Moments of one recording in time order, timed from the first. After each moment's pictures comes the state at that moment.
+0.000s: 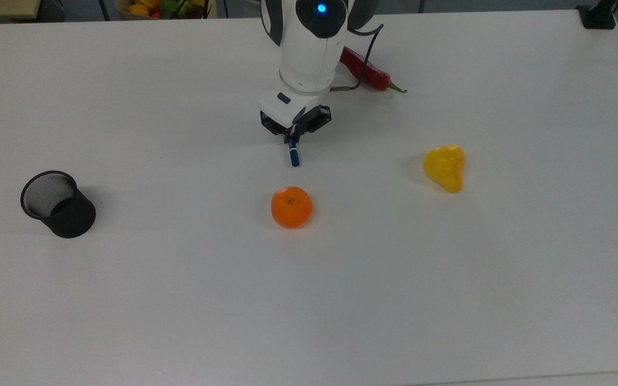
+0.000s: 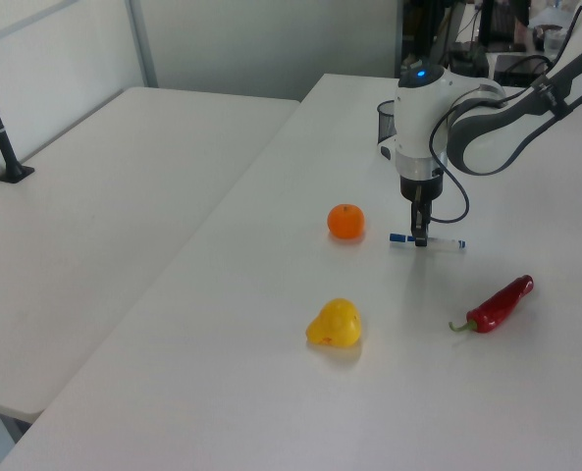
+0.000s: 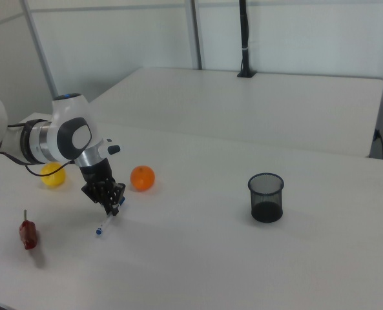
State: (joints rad) arm 0.19 0.29 0.04 -2.00 -0.19 2.23 0.12
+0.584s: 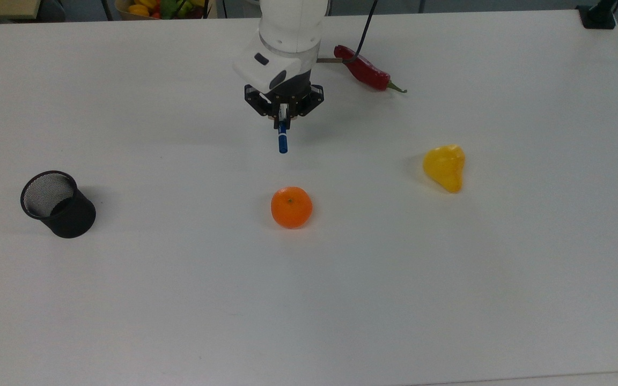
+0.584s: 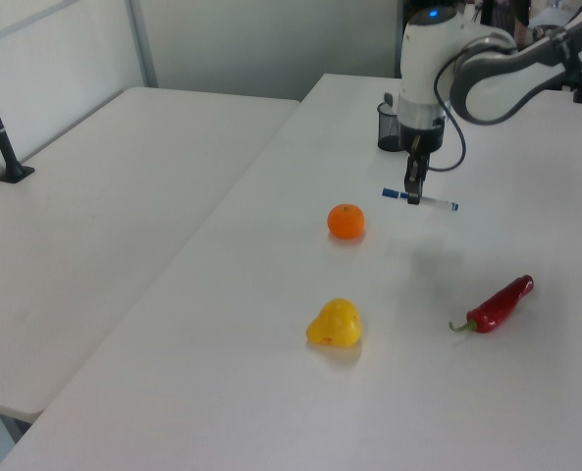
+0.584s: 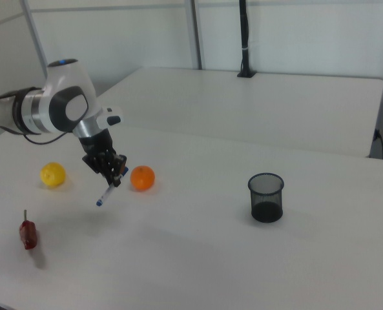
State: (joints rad) arm 0.15 0.17 0.04 -1.93 -0.13 2.15 0.13
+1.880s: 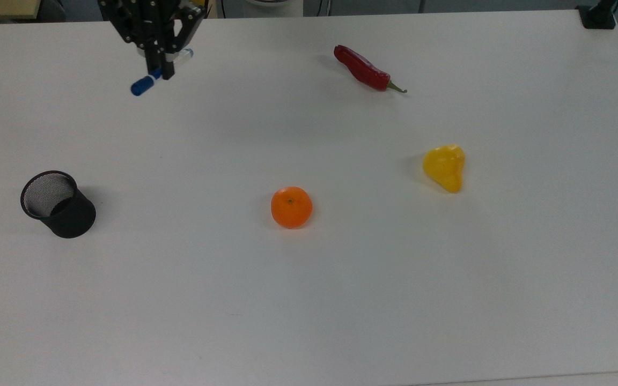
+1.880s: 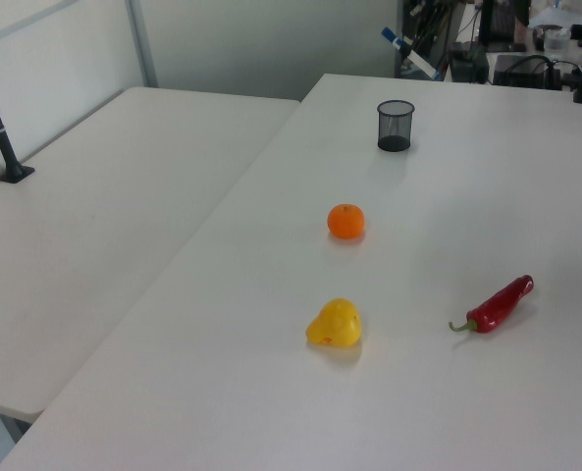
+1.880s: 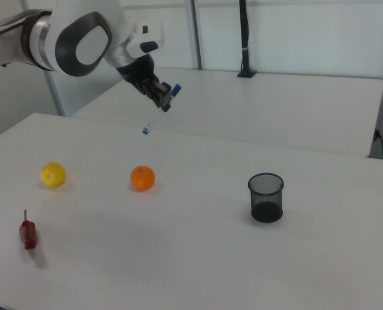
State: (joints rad) arm 0.12 0.03 -0.22 -1.71 0.03 2.21 0.13
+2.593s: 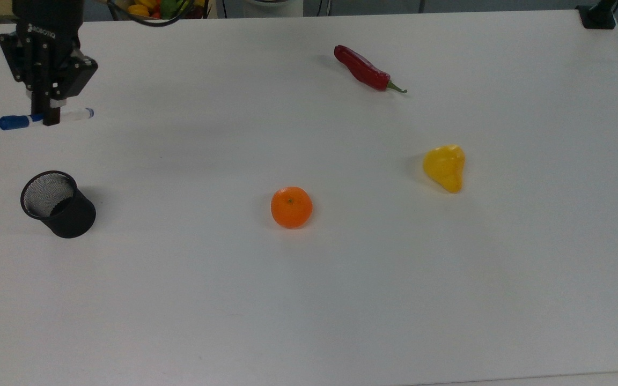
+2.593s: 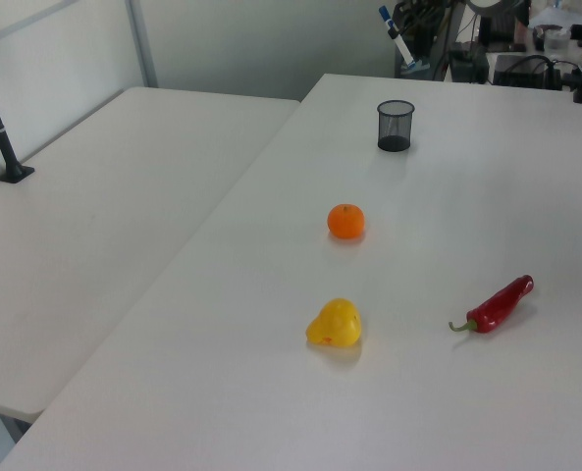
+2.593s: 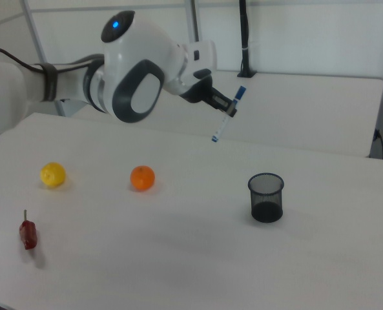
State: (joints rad) arm 0.01 0.18 -0.28 -1.74 0.03 2.68 0.13
